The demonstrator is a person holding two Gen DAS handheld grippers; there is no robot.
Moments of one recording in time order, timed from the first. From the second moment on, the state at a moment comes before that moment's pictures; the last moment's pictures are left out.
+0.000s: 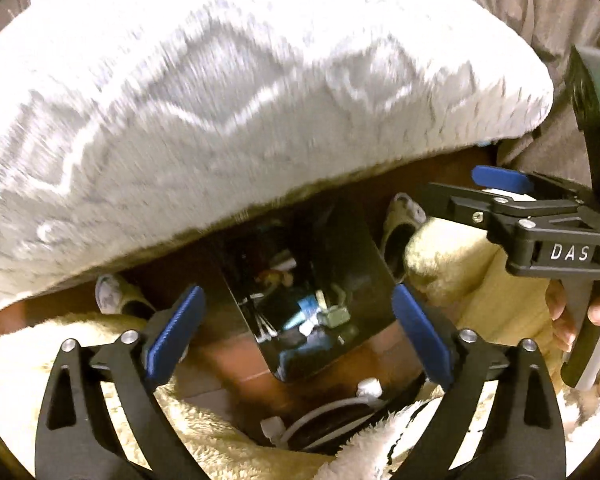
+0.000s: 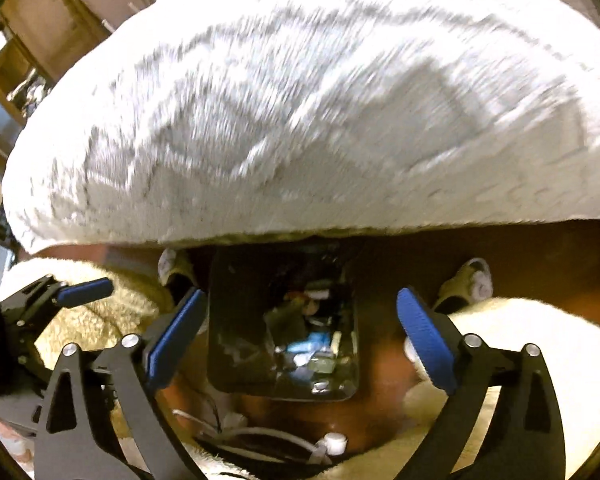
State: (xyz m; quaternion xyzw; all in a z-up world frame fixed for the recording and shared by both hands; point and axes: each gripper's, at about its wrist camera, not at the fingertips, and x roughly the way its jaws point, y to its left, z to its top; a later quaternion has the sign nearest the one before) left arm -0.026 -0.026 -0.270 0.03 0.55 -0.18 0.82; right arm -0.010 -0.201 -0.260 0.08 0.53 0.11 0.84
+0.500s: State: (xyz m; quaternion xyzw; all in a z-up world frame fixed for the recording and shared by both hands) left arm -0.002 -0.010 -0.182 0.03 0.47 -0.16 0.87; right arm 0.007 -0.224 -0.175 0.06 0.45 0.09 0.88
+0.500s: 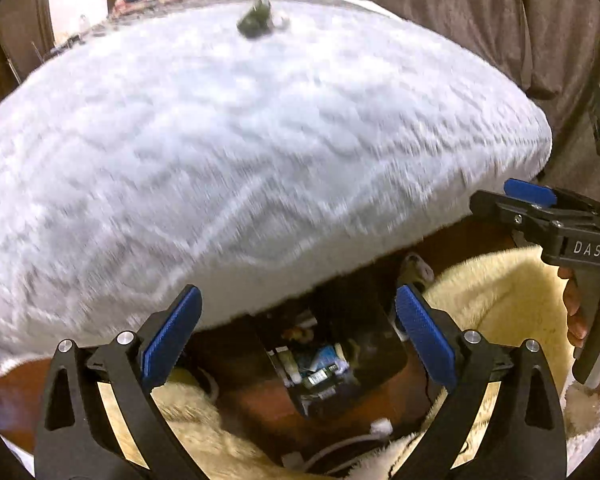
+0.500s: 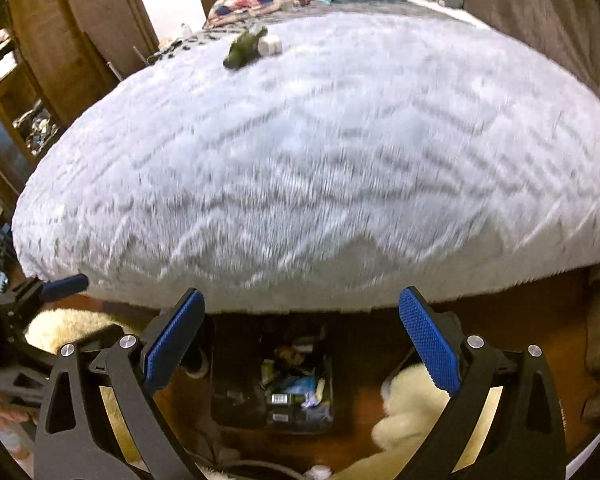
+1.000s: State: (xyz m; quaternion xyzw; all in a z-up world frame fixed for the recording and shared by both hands) left arm 0.075 -0.005 -0.126 0.08 0.40 -0.10 0.91; right arm 0.076 -0.224 -0.130 0.05 0.38 0.07 0.92
